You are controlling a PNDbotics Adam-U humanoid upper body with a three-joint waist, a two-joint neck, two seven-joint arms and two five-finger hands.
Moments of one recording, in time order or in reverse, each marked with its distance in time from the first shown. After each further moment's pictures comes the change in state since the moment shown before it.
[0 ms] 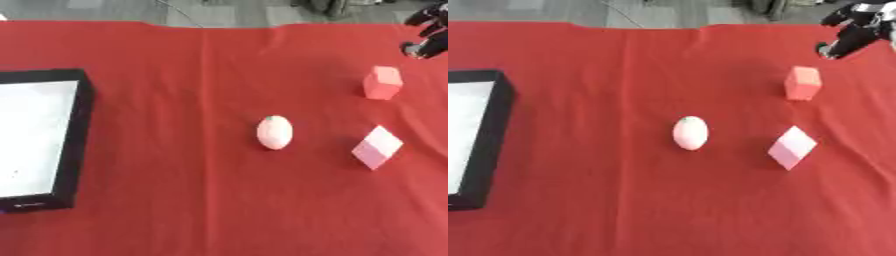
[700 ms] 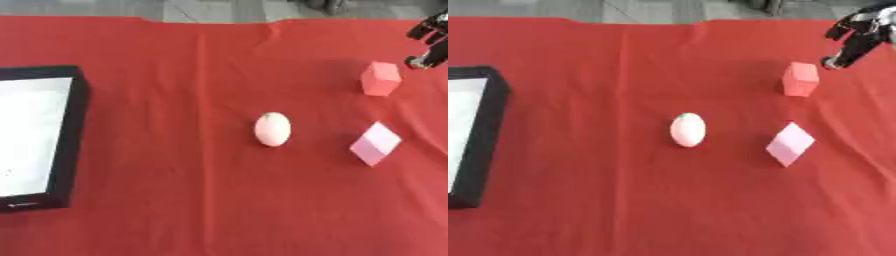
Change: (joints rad) left arm 0.001 0.008 0.000 0.000 0.000 0.003 -0.006; right arm -0.019 0.000 0.008 0.059 0.159 -0.057 0.154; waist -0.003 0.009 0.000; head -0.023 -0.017
